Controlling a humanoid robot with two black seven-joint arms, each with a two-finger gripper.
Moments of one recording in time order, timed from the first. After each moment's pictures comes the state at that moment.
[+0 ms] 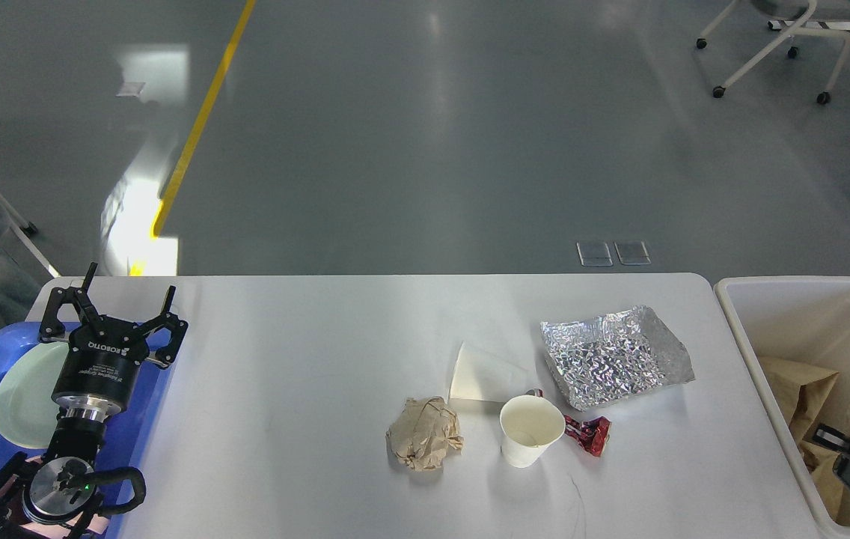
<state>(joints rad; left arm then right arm) -0.20 0.23 -1.33 -0.85 0.09 -0.59 -0.29 0.63 -0.40 -0.83 0.20 -0.21 0.04 -0.16</state>
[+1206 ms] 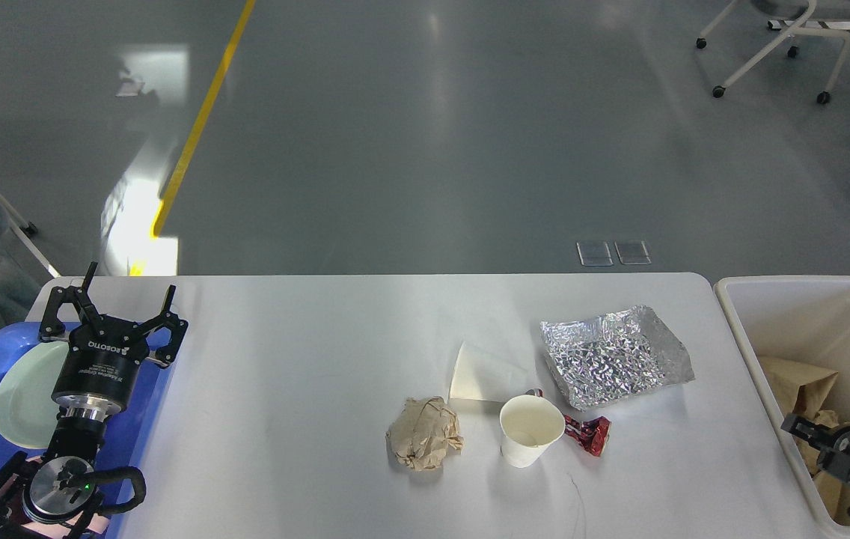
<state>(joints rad) -0.20 0.23 -1.33 -0.85 0.09 -0.59 -0.29 0.72 -0.44 -0.83 0.38 -0.22 -0.03 -0.16</state>
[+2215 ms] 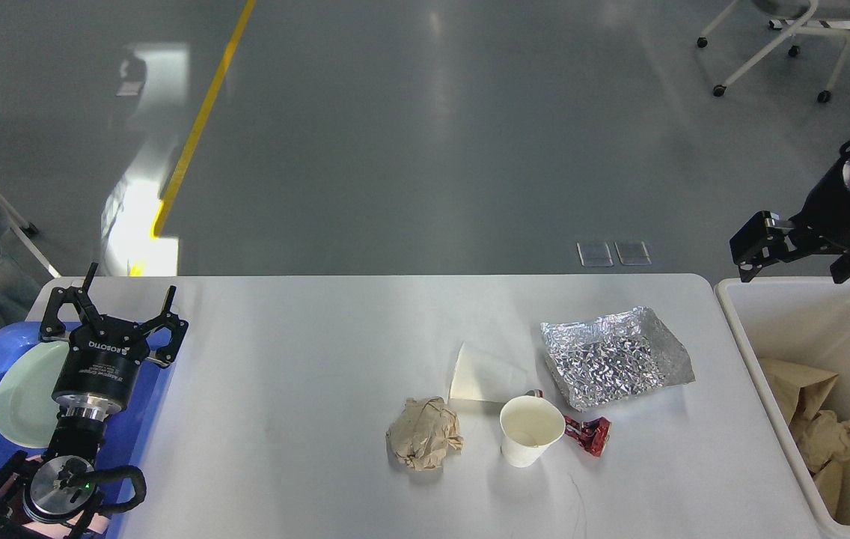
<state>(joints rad) -0.20 0.23 -1.33 -0.85 0.09 -0.59 -0.29 2.09 -0.54 -1.24 1.22 -0.37 0.78 -0.16</state>
